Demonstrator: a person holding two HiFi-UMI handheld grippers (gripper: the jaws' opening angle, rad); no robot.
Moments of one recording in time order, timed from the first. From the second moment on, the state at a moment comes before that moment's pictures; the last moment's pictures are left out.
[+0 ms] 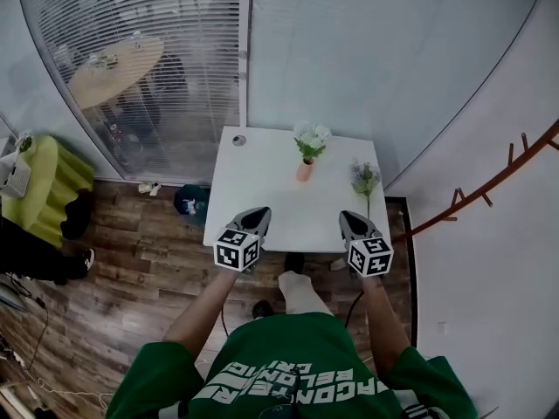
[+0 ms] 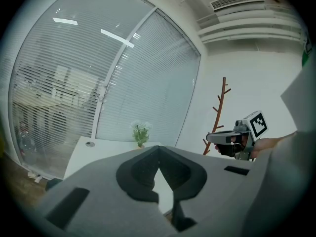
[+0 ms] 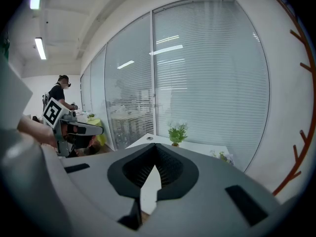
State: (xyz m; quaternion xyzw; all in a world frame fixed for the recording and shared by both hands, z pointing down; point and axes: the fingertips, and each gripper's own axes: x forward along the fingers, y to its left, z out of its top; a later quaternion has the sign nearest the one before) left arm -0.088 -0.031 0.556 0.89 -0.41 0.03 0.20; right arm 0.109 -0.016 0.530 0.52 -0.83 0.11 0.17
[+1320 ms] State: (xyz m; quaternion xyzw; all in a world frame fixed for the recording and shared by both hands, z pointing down) left arm -0.076 -0.187 0.565 0.87 -0.44 0.07 0.21; right arm 0.107 -0.190 0.566 0.48 -0.85 0.16 0.14
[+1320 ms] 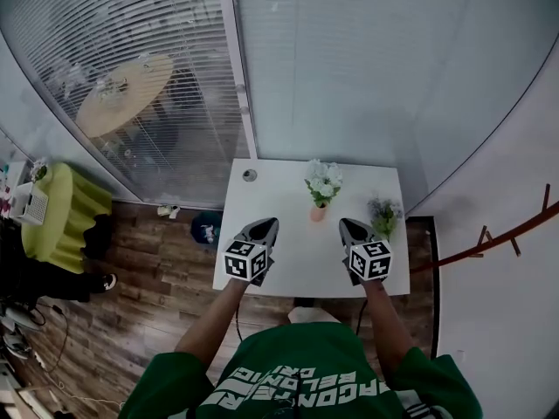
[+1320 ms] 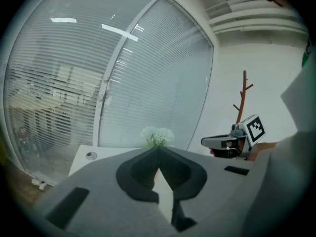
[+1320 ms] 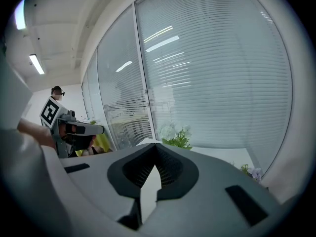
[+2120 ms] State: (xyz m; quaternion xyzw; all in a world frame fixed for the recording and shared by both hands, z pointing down) left arm -0.039 -0.226 0.595 0.86 -0.43 0.11 0.24; right arm 0.115 -0.238 0.644 0.41 -0.86 0.19 0.23
